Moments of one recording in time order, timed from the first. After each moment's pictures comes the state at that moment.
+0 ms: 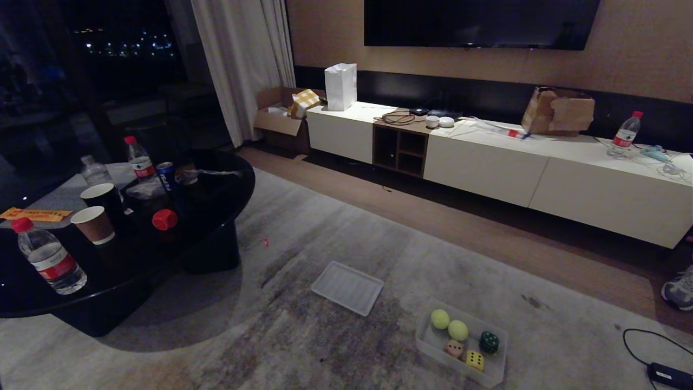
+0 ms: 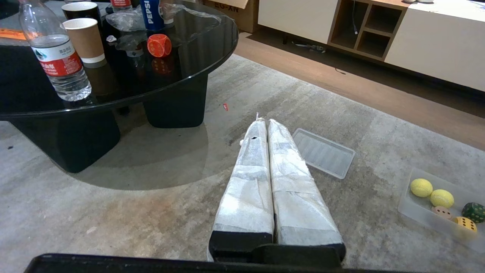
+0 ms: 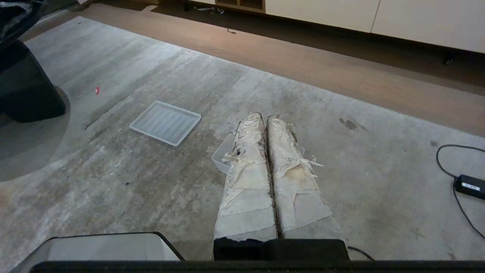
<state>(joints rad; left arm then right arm) -0.01 0.00 0.00 0.00 0.04 -0.02 0.00 0.00 -0.08 0.20 -0.02 0.06</state>
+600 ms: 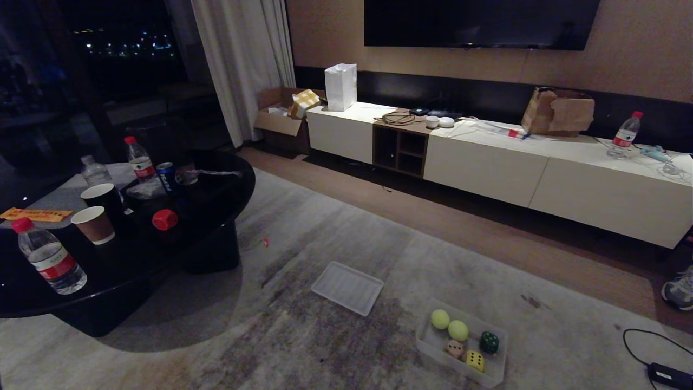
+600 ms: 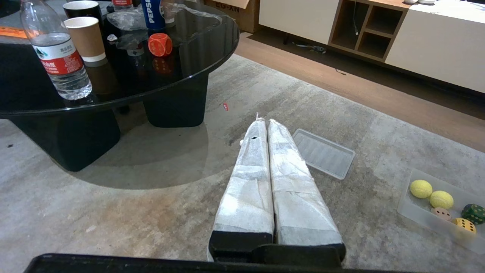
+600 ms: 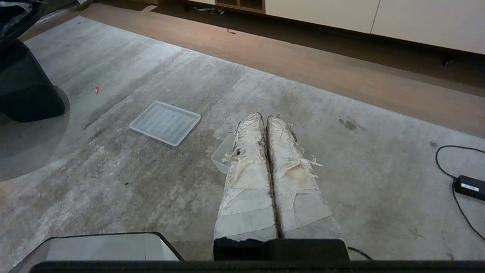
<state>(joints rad) -0.01 0.00 0.00 0.00 0.04 -0.03 0.00 0.00 -0.08 0.20 -0.02 0.06</state>
